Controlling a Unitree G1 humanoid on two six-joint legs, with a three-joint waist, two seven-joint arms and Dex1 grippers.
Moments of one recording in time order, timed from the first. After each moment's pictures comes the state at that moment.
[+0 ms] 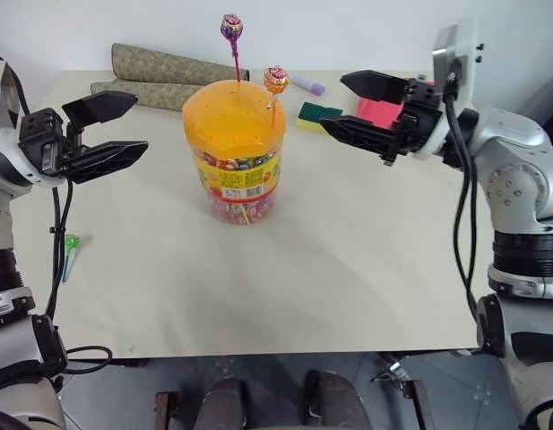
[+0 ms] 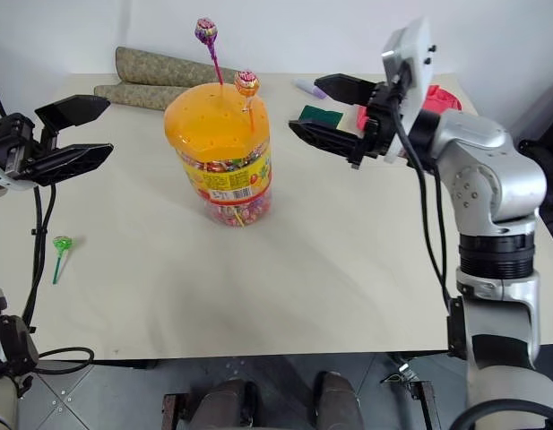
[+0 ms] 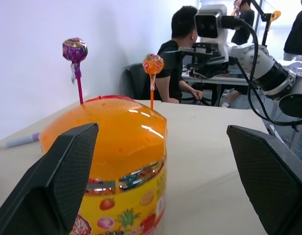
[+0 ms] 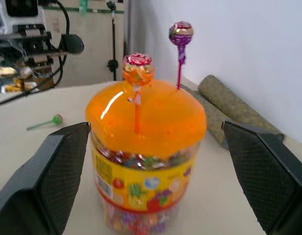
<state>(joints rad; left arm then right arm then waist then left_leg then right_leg) -0.78 0.88 0.39 0.31 -0.67 0.48 -1.37 -1.01 -0.56 -0.03 0.07 0.64 0.64 0.94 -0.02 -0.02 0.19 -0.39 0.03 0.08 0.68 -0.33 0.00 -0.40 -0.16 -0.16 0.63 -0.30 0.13</state>
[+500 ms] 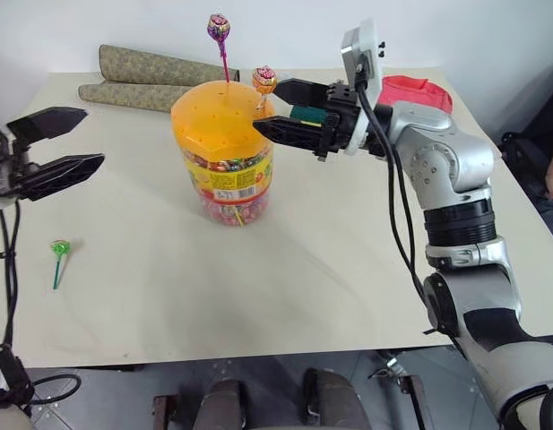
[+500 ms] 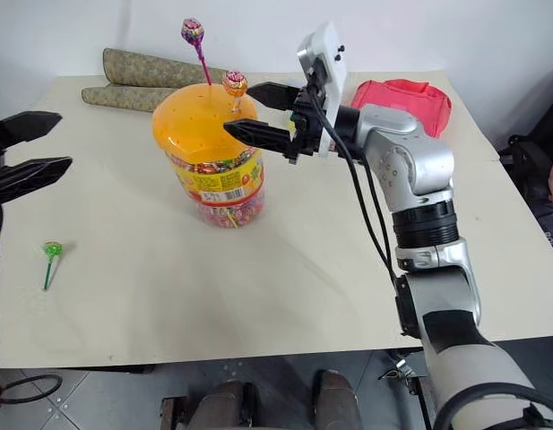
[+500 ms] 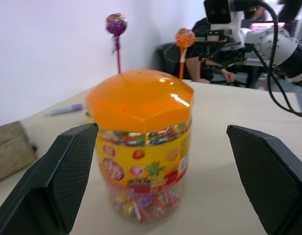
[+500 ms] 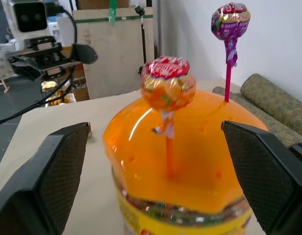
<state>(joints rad) -0.58 1.01 0.55 0.29 -0.67 0.46 -1.33 -1.19 -0.35 0.04 0.35 0.53 0.55 1.00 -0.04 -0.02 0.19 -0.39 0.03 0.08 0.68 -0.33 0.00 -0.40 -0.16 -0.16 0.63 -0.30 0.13</state>
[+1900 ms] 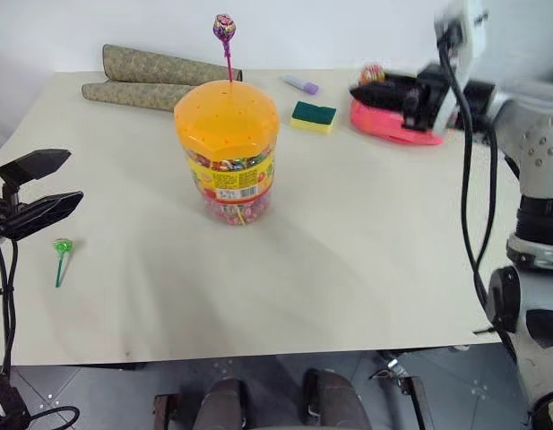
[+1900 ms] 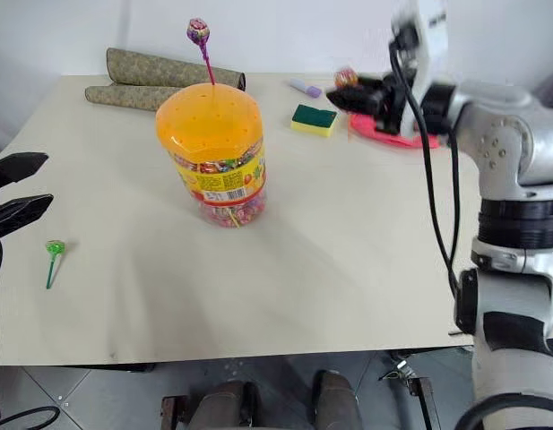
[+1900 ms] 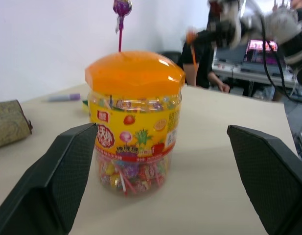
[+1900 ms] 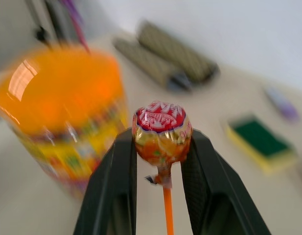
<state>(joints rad) -0.45 0.95 0.61 0.36 -0.74 0.40 -1.43 -1.02 -0.72 -0.09 0.06 0.53 1.04 0.76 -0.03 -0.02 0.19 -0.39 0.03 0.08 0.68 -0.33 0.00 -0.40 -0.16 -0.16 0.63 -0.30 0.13</state>
